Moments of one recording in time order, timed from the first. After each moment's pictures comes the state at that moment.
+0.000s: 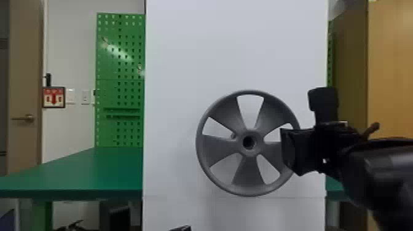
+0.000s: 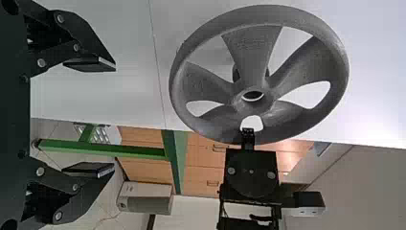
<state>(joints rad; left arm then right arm) -0.25 0.19 -0.17 -2.16 0.49 0.73 -0.40 -0.95 -0.10 0.05 -1.69 0.00 1.00 -0.01</state>
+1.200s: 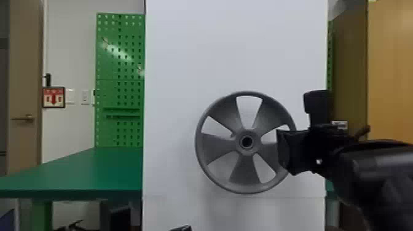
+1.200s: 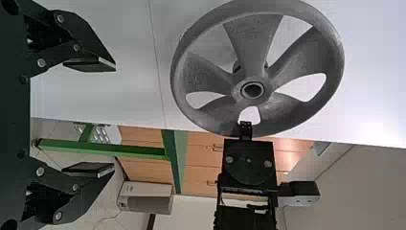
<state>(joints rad) -0.25 0.19 -0.18 -2.16 0.49 0.73 -0.40 -0.98 -0.07 0.04 -1.60 0.02 0.93 -0.01</state>
